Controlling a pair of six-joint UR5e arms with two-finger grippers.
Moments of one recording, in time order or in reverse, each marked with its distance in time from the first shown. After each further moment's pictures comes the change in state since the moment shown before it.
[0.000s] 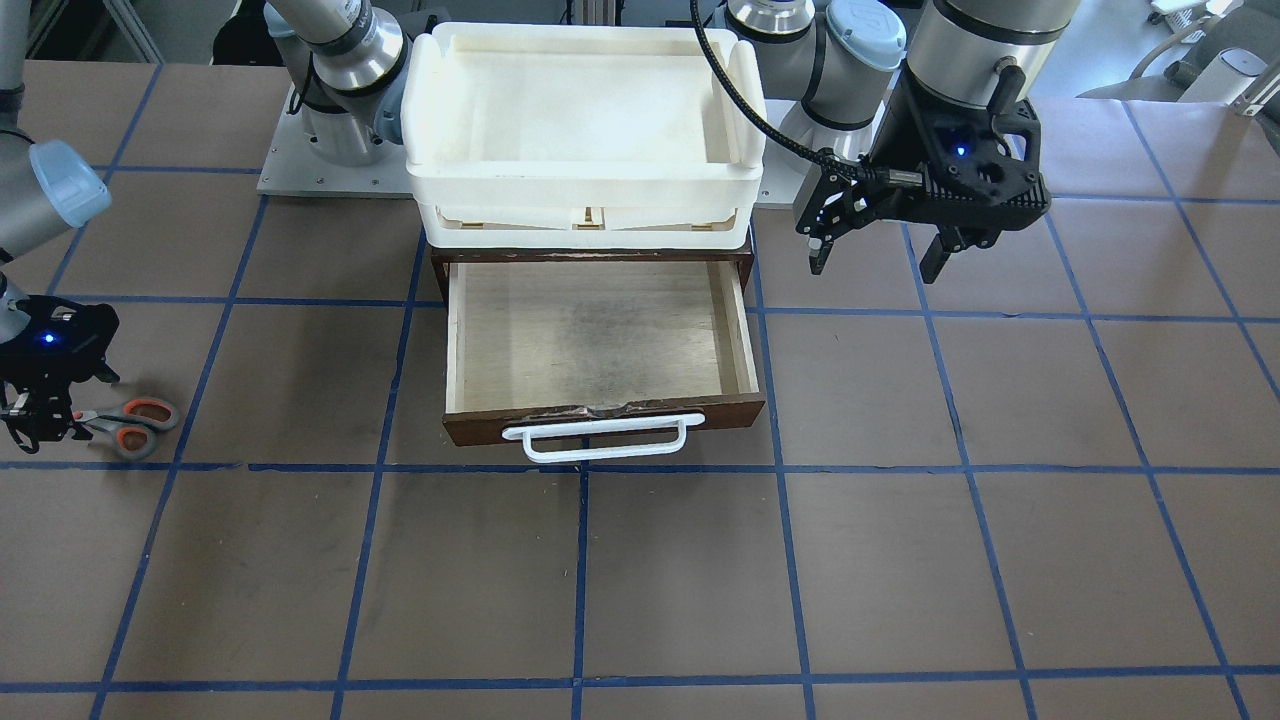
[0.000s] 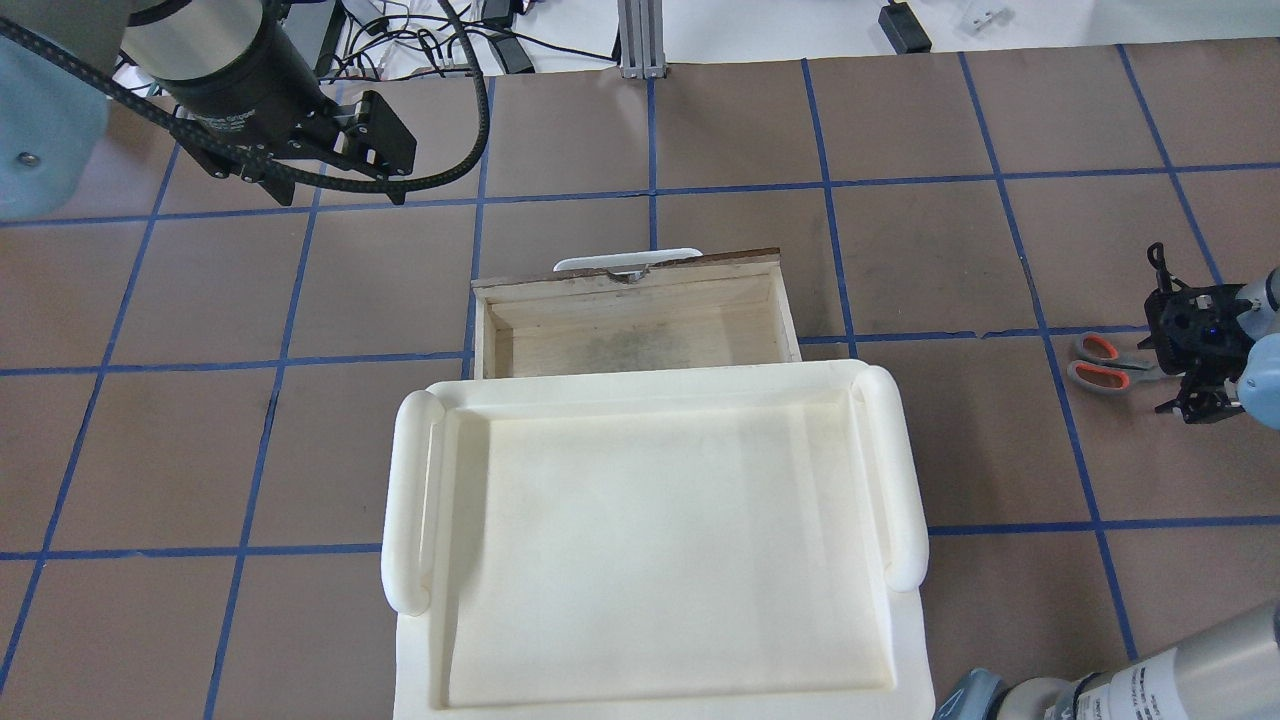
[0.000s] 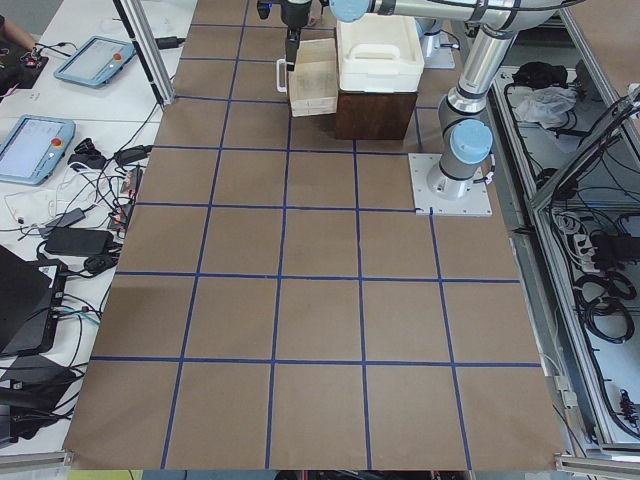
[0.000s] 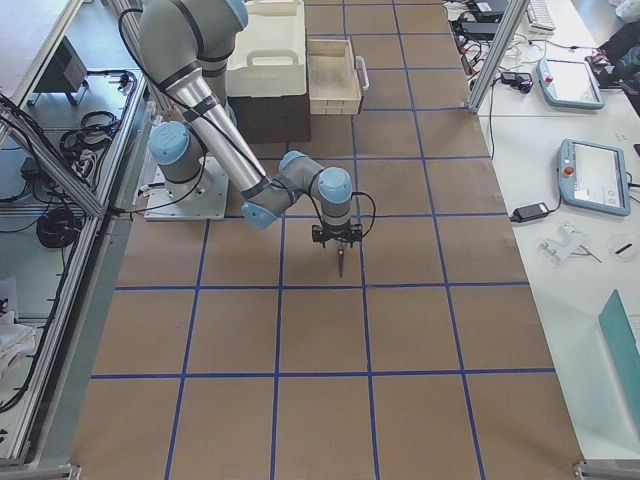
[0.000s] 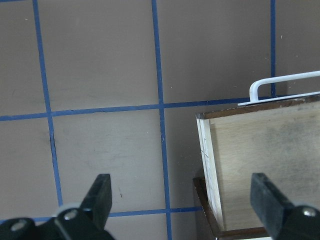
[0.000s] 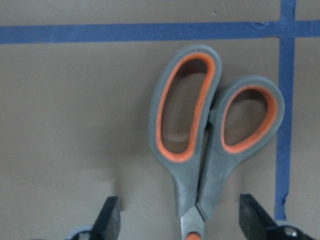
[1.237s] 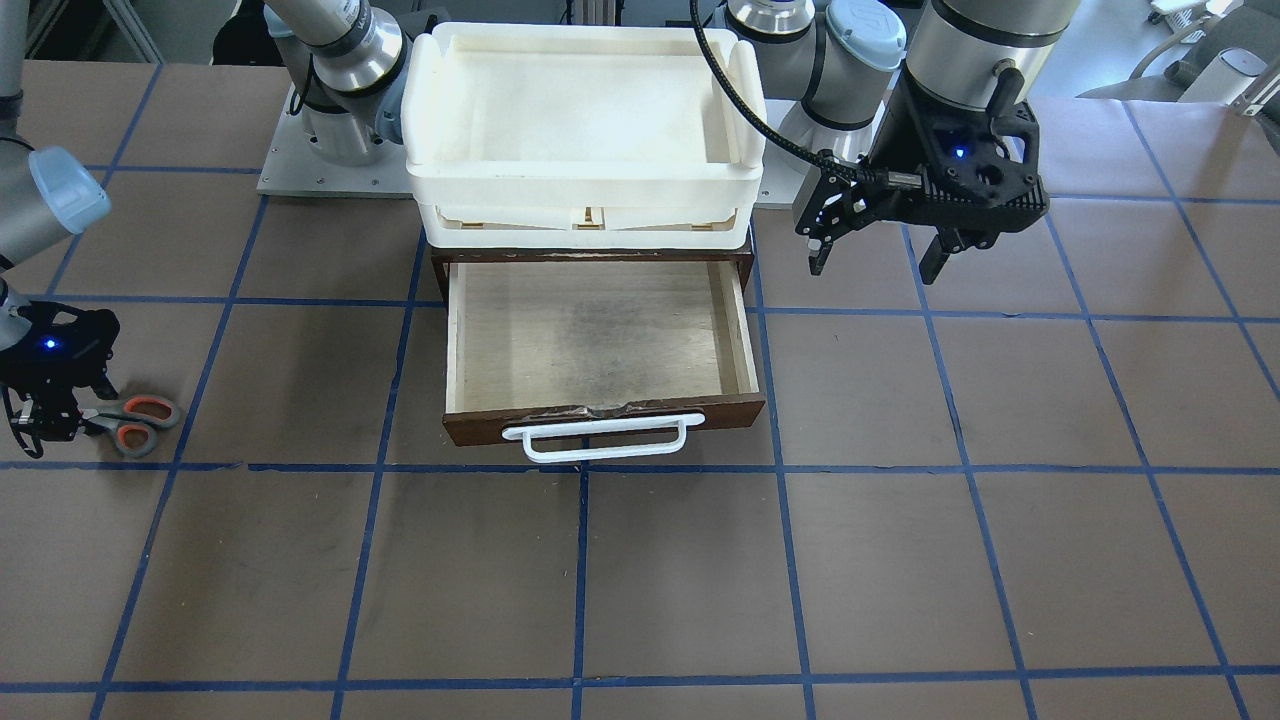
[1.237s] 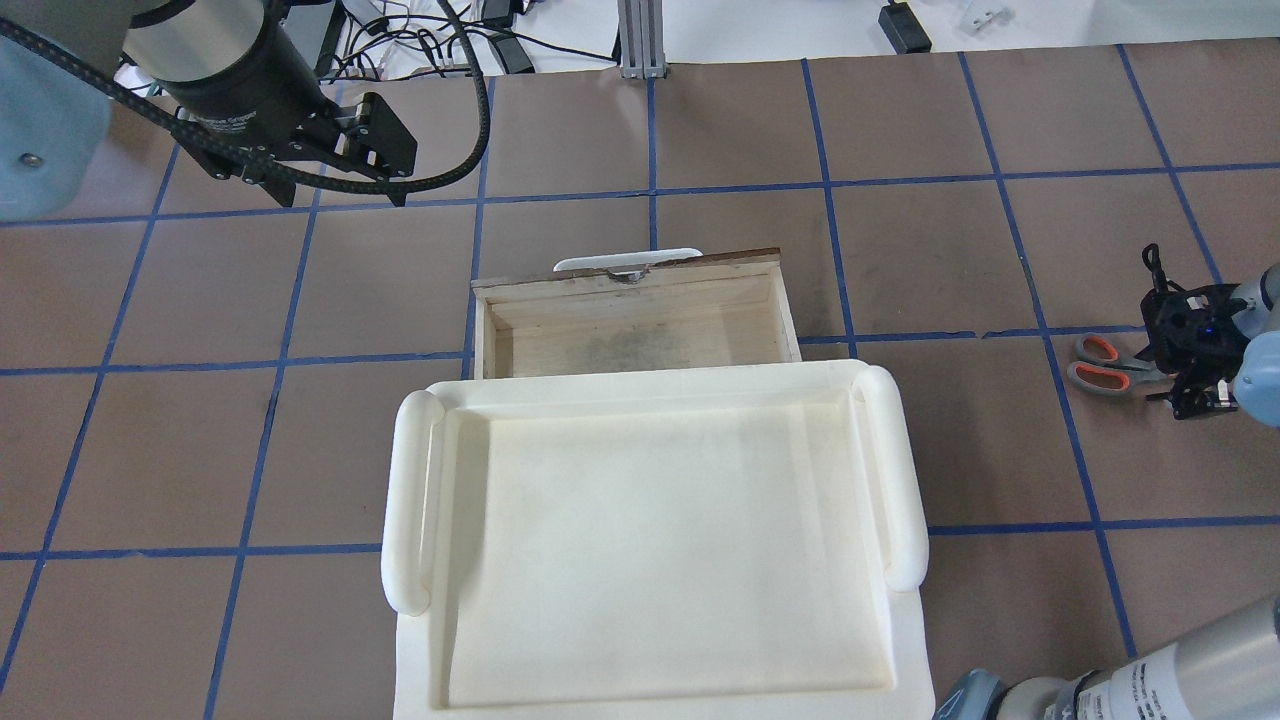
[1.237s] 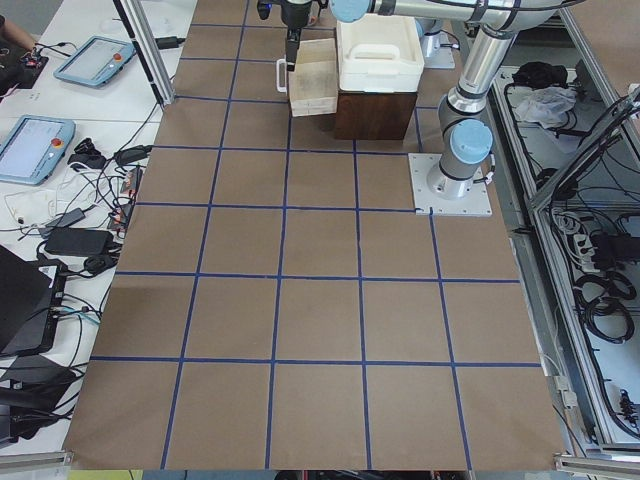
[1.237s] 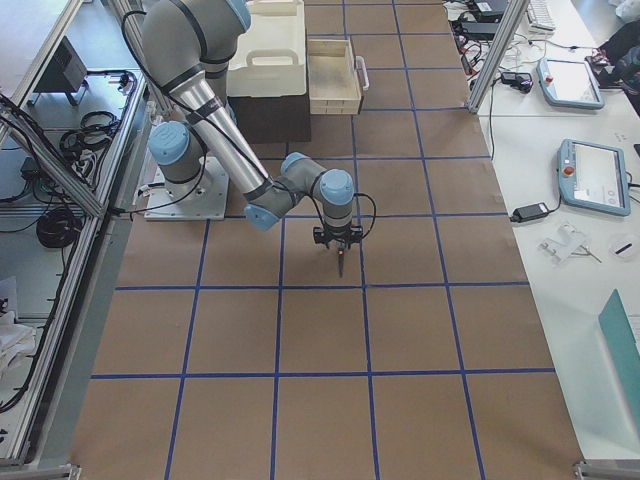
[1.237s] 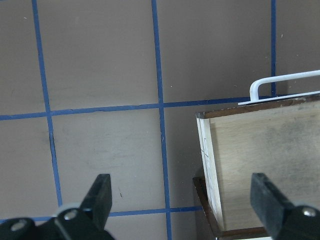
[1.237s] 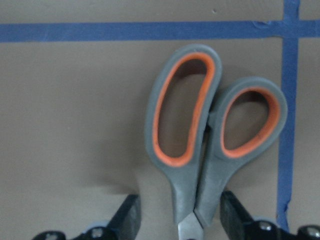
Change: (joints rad) left arm 0.000 0.000 -0.002 0.000 0.000 0.000; right arm 0.003 0.018 -0.011 0.000 -0.001 -0.002
